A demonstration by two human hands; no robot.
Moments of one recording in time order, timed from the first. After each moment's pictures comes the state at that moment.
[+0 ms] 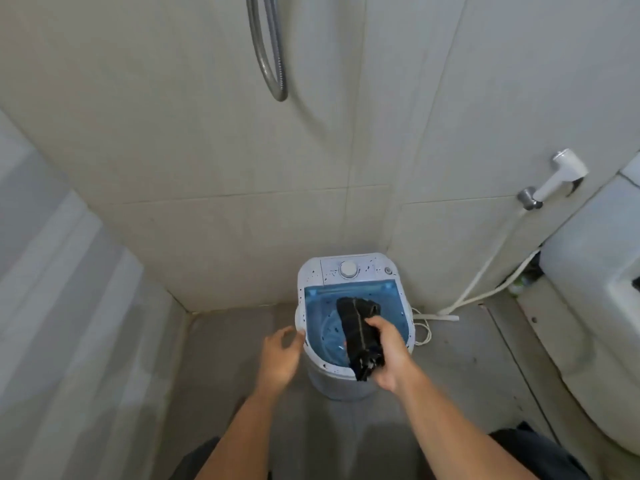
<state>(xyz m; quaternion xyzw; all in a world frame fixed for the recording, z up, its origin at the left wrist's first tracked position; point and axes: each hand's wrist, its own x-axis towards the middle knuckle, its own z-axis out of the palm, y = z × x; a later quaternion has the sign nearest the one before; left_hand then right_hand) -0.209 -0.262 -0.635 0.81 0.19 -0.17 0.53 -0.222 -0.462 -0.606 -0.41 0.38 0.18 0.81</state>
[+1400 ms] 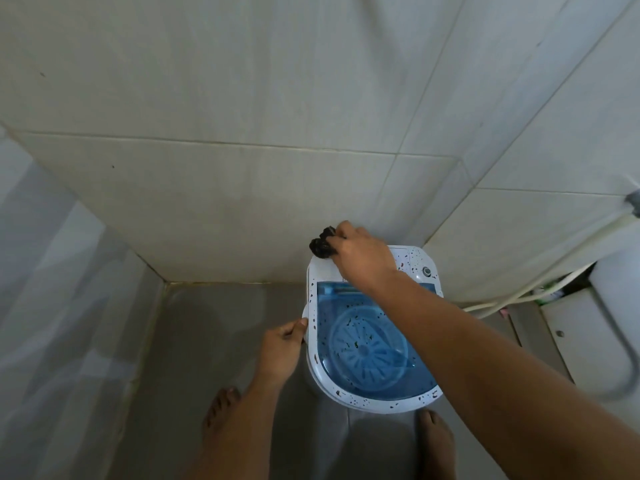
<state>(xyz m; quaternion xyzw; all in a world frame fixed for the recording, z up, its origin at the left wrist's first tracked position) -0.134 -0.256 -0.755 0.70 0.24 -0.20 0.65 -0.012 -0.426 -0.653 -0.98 -0.18 -0.01 0.01</state>
